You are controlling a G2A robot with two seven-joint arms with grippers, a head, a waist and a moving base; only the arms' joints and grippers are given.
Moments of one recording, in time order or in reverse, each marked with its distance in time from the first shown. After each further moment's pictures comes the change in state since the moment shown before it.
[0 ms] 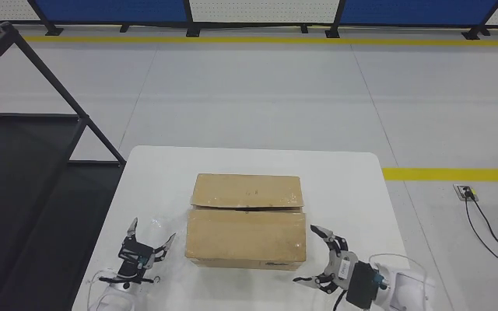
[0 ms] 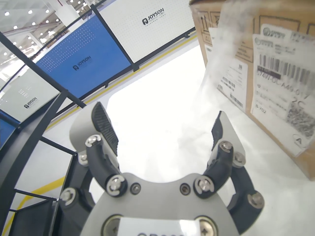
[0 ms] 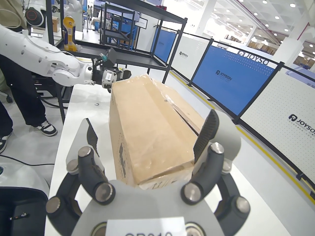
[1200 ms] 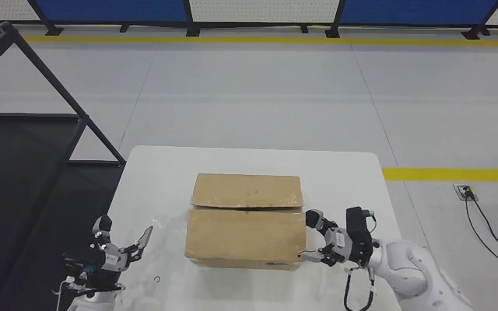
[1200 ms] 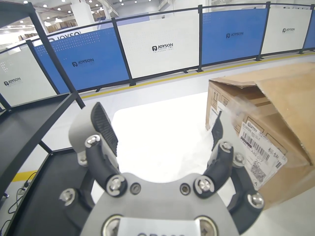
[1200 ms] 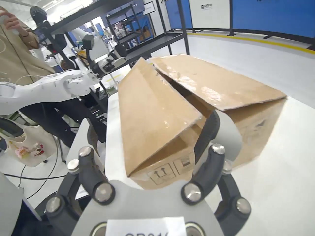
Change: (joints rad) left arm 0.113 0.001 -0.143 -0.203 -0.311 -0.136 -0.001; right arm 0.239 -0.010 -0.100 0.234 0.937 -0.286 0.788
